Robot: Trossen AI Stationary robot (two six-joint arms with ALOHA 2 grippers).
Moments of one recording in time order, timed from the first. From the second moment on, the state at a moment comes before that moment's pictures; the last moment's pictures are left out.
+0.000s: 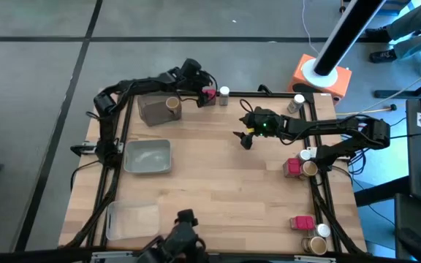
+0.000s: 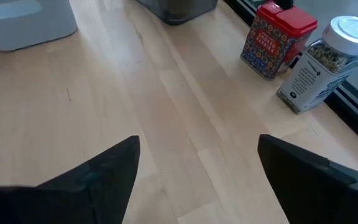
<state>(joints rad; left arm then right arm) 0.72 1.98 1.42 -0.19 0.16 0.43 -0.30 1.36 0.67 0.11 0.10 0.02</state>
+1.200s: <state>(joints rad) 0.71 2.09 1.42 -0.16 0.14 0.45 -0.30 1.36 0.67 0.11 0.09 0.02</state>
